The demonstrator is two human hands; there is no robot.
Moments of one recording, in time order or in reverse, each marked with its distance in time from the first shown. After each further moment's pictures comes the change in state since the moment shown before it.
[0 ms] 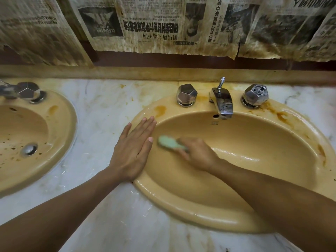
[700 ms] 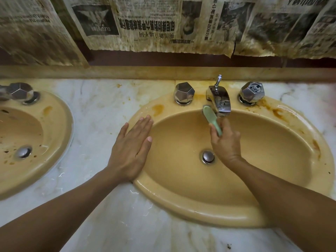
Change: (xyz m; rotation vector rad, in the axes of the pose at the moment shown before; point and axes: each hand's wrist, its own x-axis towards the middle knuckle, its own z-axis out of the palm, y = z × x) left_hand -0.001 -0.002 0.002 0.016 -0.001 -0.006; right_hand -0.025 0.041 -0.041 -0.022 0.575 0.387
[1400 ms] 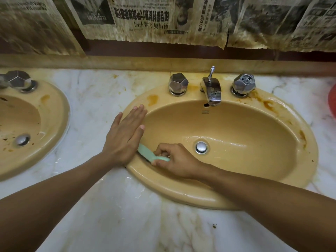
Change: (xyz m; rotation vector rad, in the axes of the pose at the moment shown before) left_hand -0.001 0.000 -0.002 -0.002 -0.009 -0.021; right_hand -0.071 -0.094 0.010 0.339 -0.924 -0.059
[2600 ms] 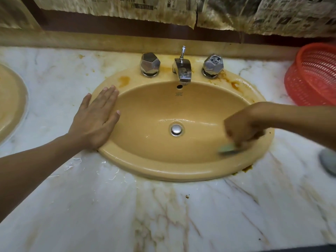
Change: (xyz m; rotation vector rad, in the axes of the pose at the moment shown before) left_hand 0.004 -0.004 0.003 0.192 -0.065 0.020; right_hand -0.090 -0.018 -0.197 -0.822 -0.698 0.920
